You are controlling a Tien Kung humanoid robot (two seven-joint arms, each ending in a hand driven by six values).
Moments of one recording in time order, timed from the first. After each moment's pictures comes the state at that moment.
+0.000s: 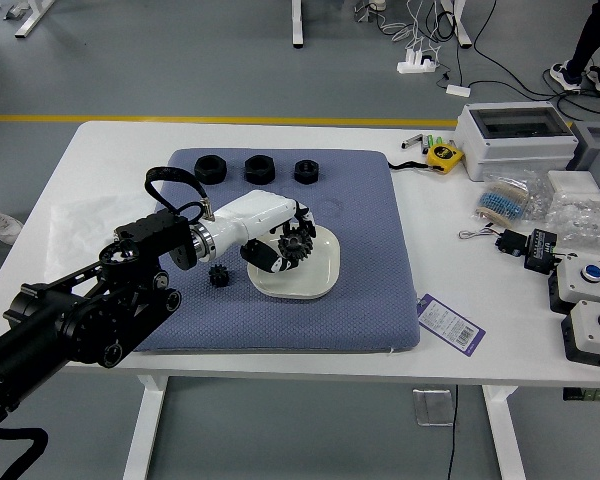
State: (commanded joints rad) left arm -0.83 0.11 -0.72 -0.83 2.00 0.00 -0.24; right arm 0.11 -0.23 0.06 0.25 0.37 -0.26 -0.03
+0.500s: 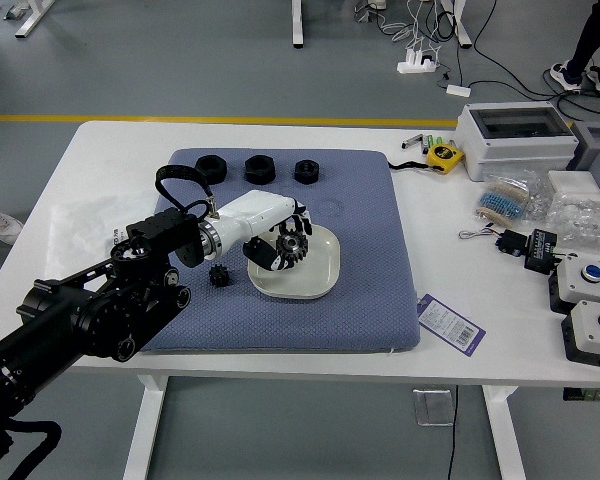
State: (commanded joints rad) left arm -0.86 0.08 -0.71 -0.75 1.98 0.00 -0.19; right arm 0.12 -0.23 0.06 0.25 0.37 -0.27 -0.03
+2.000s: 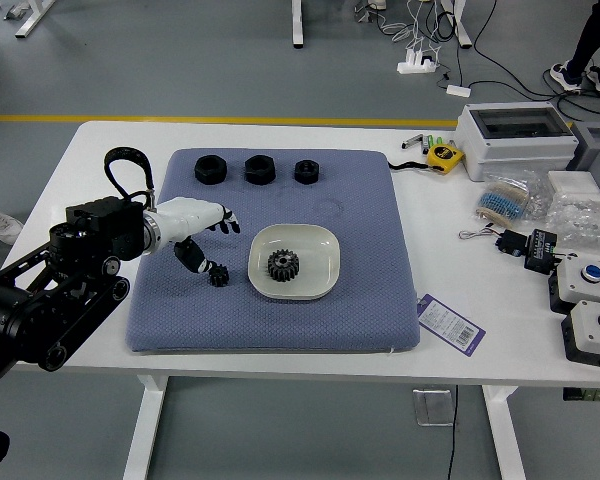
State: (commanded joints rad) left arm -0.74 0.26 -0.92 -1.07 2.14 -0.42 0.09; right arm 0.09 -0.23 0.06 0.25 0.39 -0.27 -0.02
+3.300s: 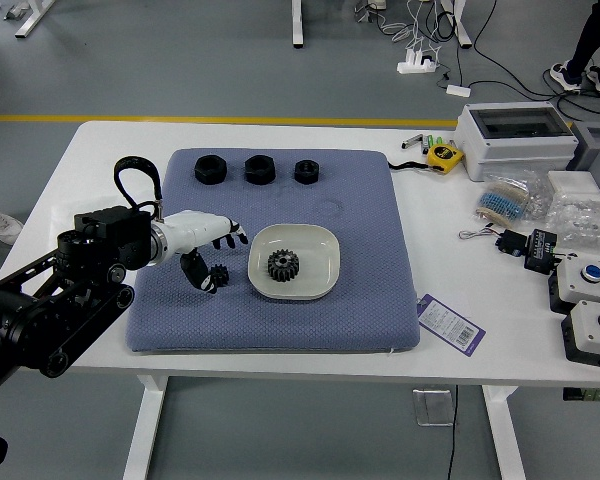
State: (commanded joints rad) left arm -0.74 0.25 -0.86 -1.06 2.09 -0.42 0.10; right arm 0.10 -0.23 0.05 0.25 0.40 -0.26 -0.02
